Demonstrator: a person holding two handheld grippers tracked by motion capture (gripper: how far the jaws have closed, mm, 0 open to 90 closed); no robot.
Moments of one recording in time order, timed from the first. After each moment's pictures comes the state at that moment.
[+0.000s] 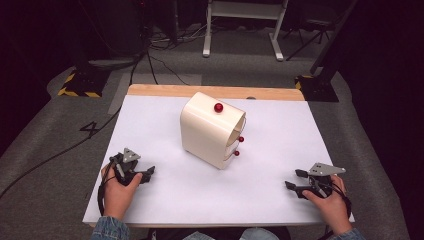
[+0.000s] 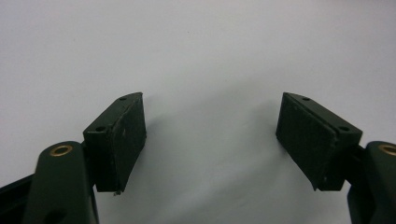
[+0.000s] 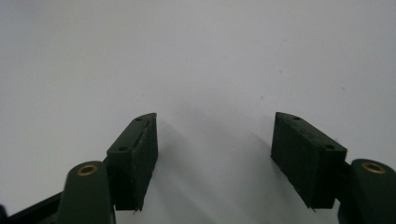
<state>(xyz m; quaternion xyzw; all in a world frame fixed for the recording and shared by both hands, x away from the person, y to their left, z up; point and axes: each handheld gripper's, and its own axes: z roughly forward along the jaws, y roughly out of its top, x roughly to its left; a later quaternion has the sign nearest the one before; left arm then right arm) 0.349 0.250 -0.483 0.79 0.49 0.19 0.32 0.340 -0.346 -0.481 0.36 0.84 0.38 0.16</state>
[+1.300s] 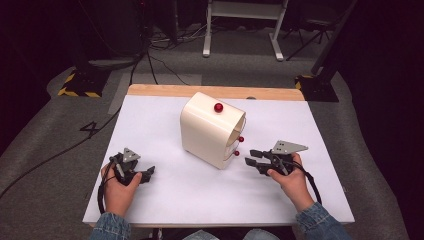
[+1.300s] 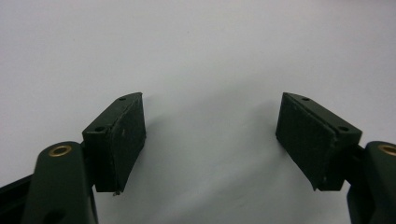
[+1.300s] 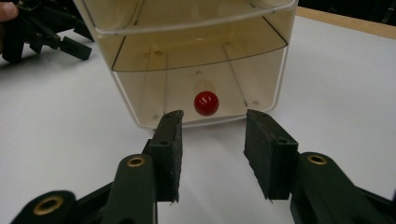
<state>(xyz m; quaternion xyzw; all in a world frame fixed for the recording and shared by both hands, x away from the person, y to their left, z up) 0.349 0.250 -0.483 0.79 0.49 0.19 0.32 0.390 -0.230 -0.450 0.27 0.80 0.51 0.11</state>
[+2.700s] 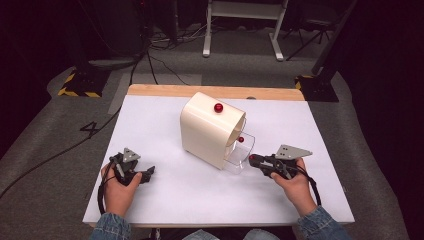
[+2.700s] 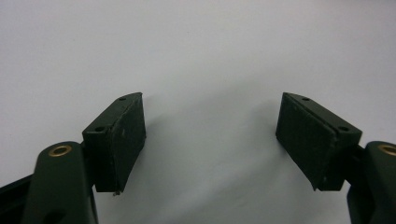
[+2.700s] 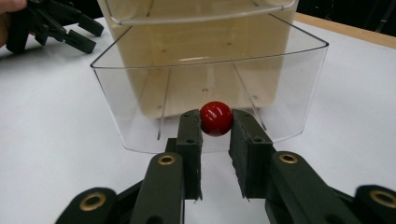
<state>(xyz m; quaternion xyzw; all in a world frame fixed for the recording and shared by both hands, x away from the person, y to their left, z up) 0.349 0.250 -0.483 0.79 0.49 0.19 0.32 0.377 -0.239 -0.450 0.26 0.81 0.52 0.13</state>
